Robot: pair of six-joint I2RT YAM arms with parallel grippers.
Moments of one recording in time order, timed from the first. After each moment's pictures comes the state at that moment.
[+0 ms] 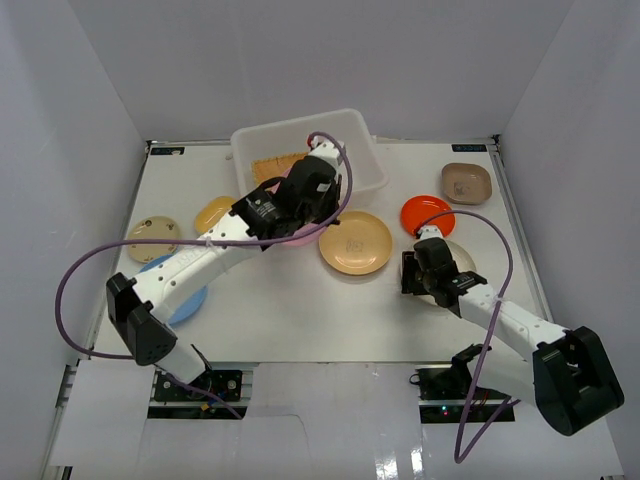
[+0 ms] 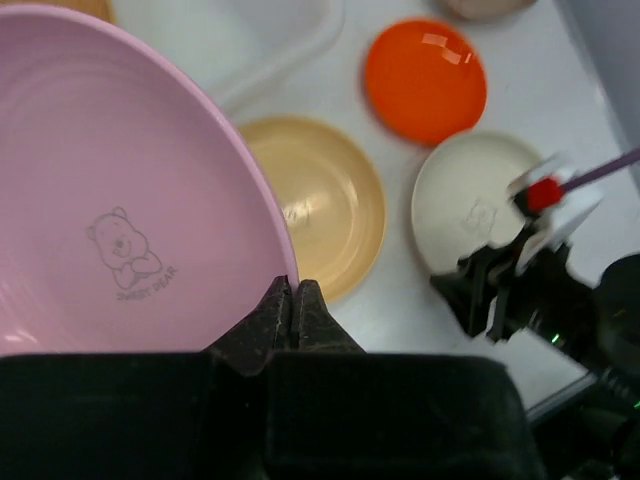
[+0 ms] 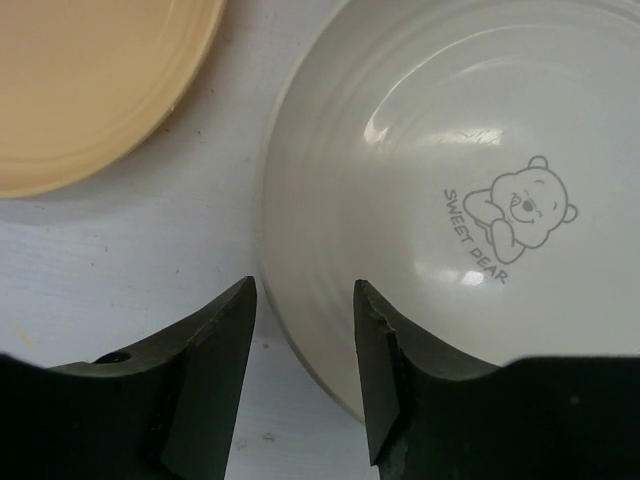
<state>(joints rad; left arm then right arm) -0.87 1.52 1.53 -0.63 -0.24 -0.43 0.49 1.09 0.48 -0.25 0.16 0.32</state>
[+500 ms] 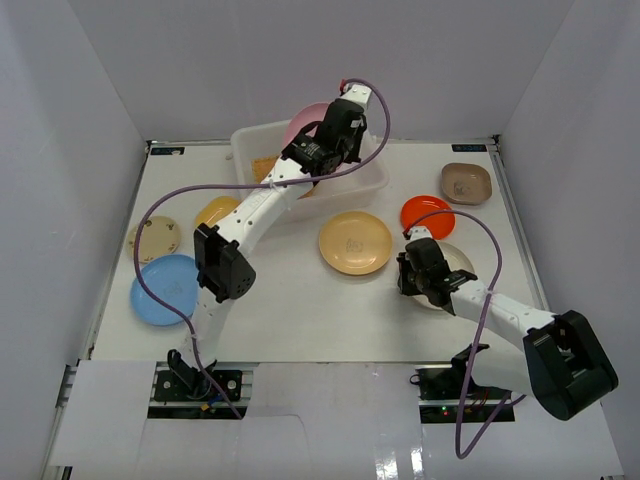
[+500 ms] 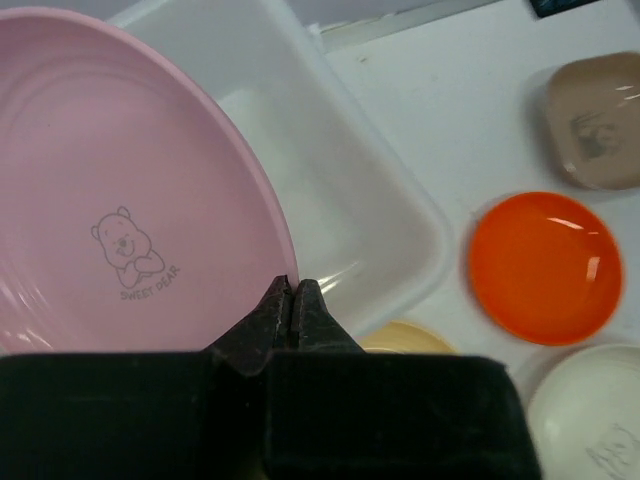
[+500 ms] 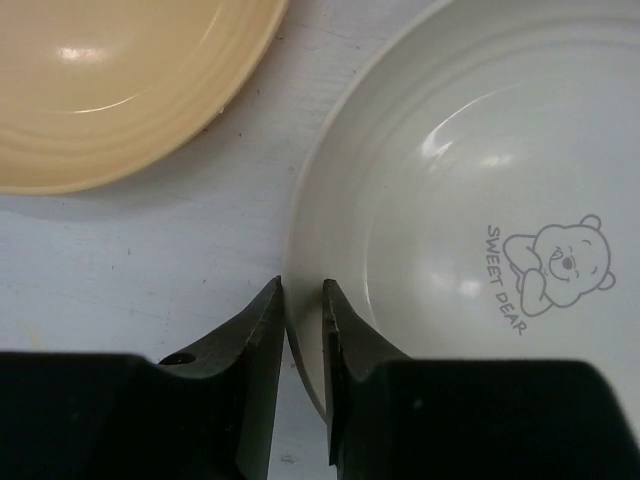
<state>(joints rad) -0.73 2.17 2.38 -0.66 -0.33 -0.19 0.53 1.18 0.48 -0.17 0.14 0.30</state>
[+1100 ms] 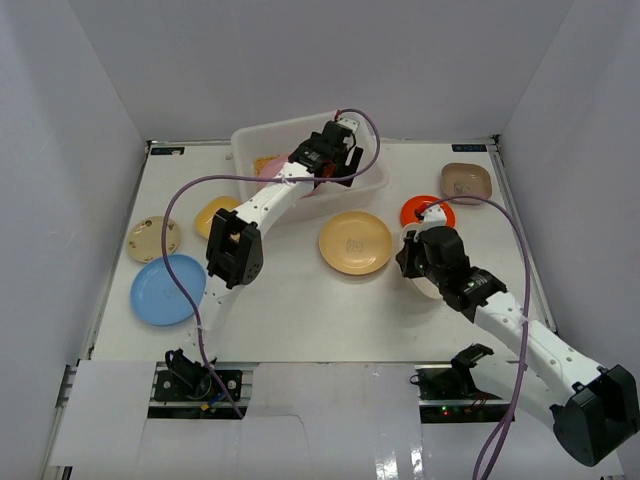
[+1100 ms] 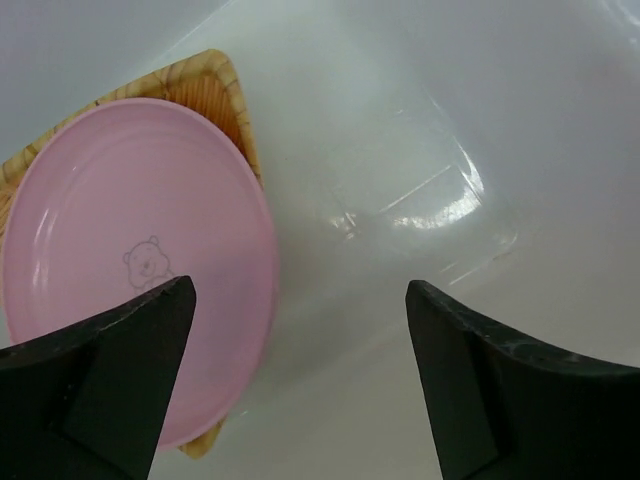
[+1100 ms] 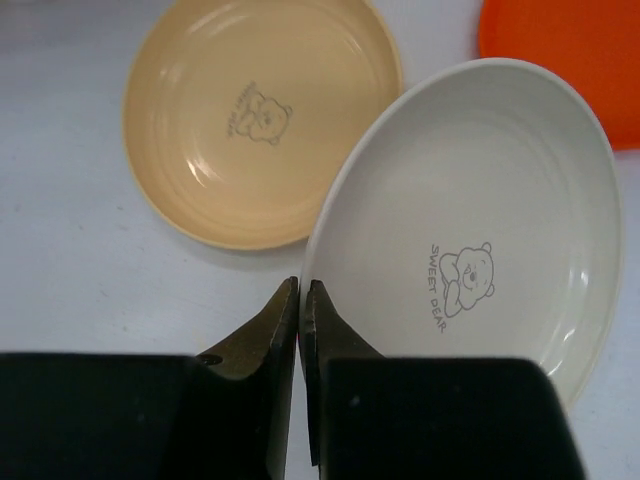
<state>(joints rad) -0.62 2.39 2.30 -0.62 -0.31 -0.05 0.56 0.91 0.58 -0.27 0.12 0.32</state>
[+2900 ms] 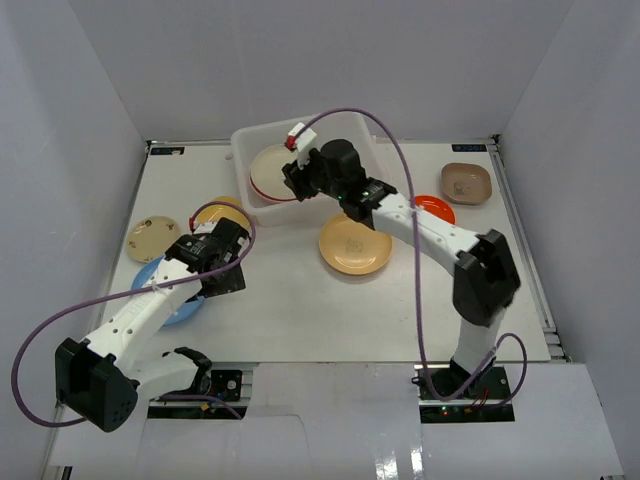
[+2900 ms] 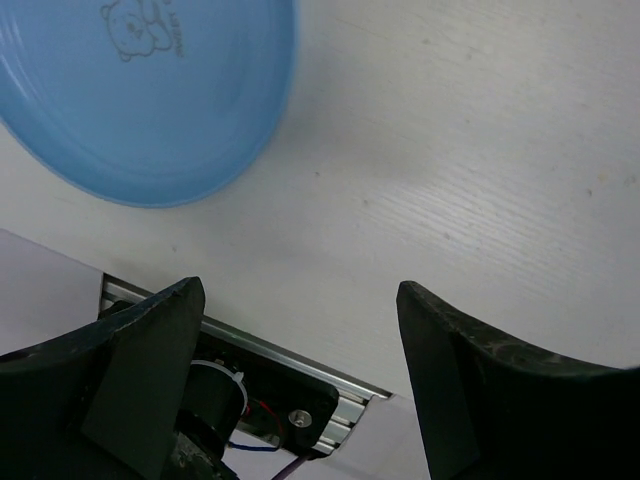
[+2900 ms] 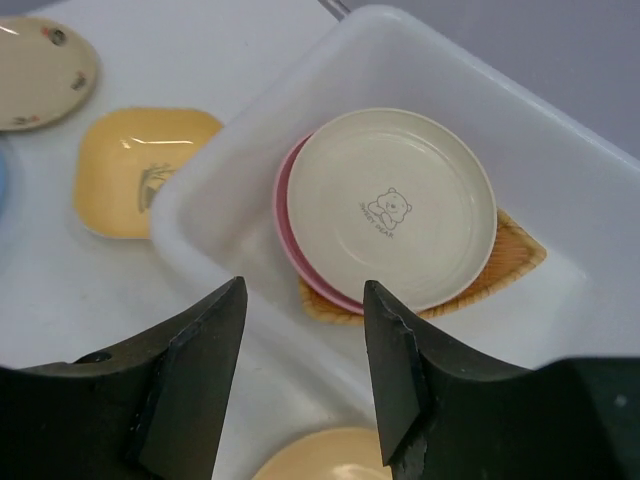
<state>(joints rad) -0.52 1.13 0.95 -1.16 -0.46 -0.72 0.78 1.93 1.67 -0.04 -0.07 -0.21</state>
